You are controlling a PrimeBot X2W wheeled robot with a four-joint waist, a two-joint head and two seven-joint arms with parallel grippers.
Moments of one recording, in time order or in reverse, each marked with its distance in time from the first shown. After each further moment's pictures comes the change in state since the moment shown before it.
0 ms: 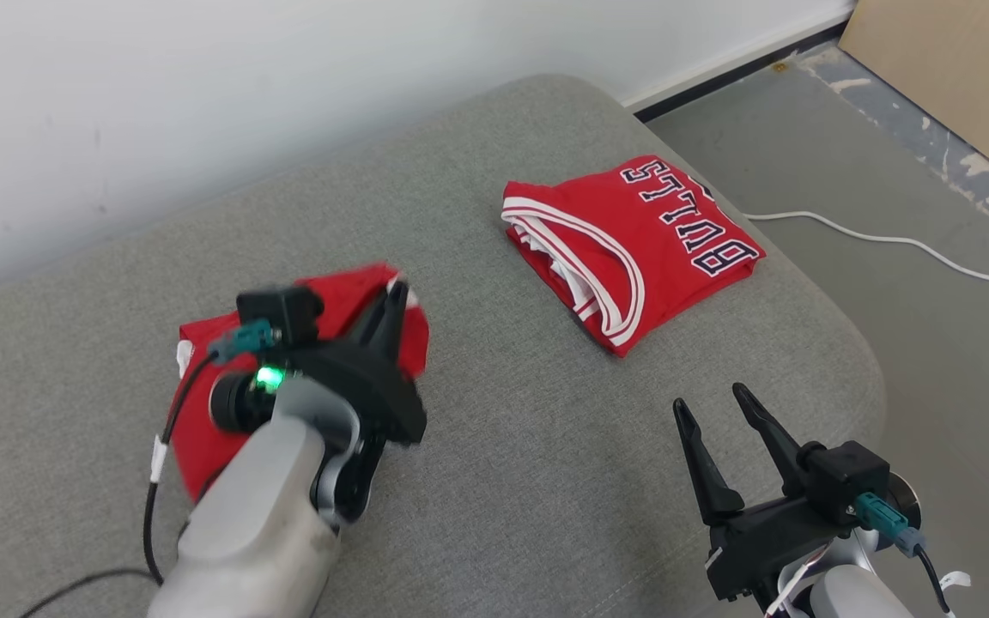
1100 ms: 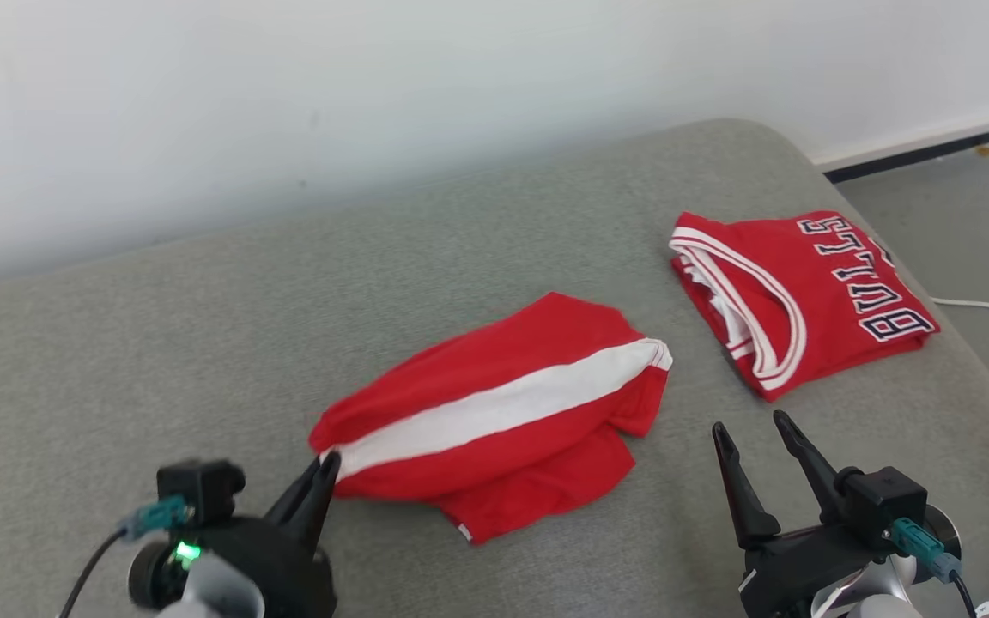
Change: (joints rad) left arm 0.352 0.271 -0.065 -0.346 -0.112 -0.034 0.035; right arm 0.086 -0.014 -0.078 -0.054 -0.019 0.000 0.038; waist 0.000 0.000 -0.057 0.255
